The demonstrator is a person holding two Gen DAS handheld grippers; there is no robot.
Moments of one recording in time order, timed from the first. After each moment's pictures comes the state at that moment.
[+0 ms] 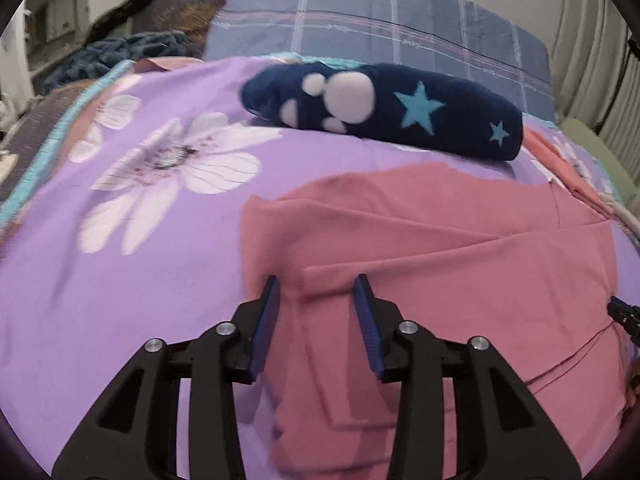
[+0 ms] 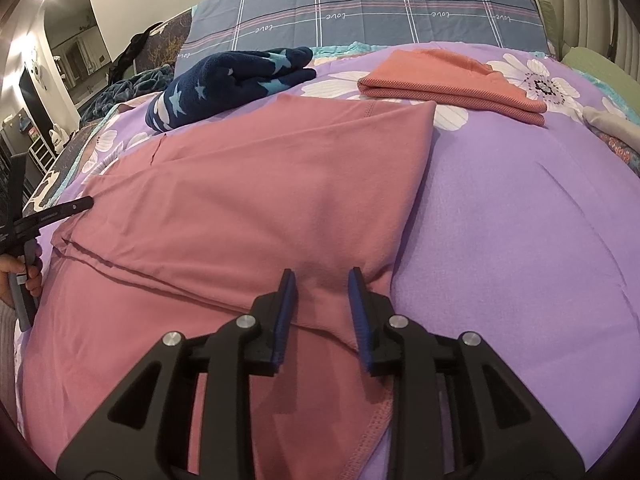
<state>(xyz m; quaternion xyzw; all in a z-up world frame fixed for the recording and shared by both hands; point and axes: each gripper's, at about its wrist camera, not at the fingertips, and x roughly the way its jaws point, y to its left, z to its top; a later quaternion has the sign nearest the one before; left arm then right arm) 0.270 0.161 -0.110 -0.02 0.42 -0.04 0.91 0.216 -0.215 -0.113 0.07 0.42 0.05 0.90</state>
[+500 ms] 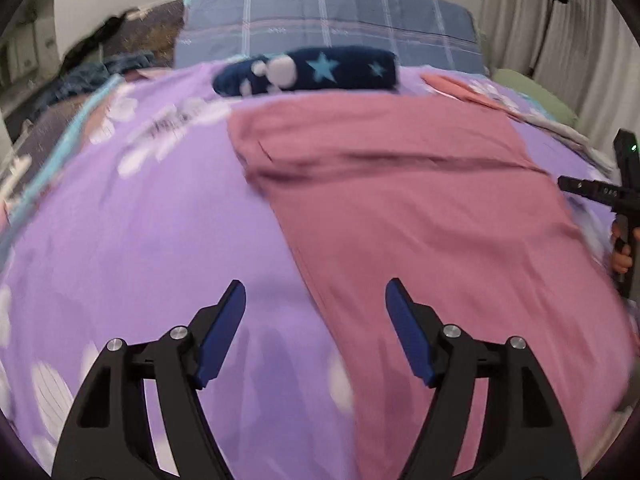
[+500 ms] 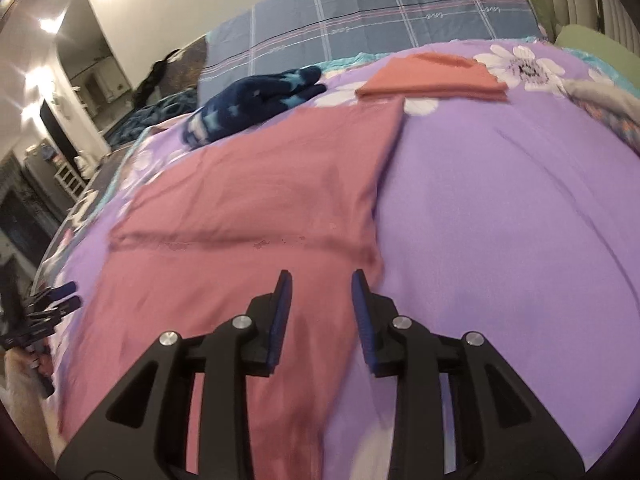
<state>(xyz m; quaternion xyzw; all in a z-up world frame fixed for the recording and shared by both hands) 0.066 0.163 -0.095 0.03 0.42 -0.15 0.89 0.125 -0.240 -0.087 0.14 0.40 0.09 0.90</state>
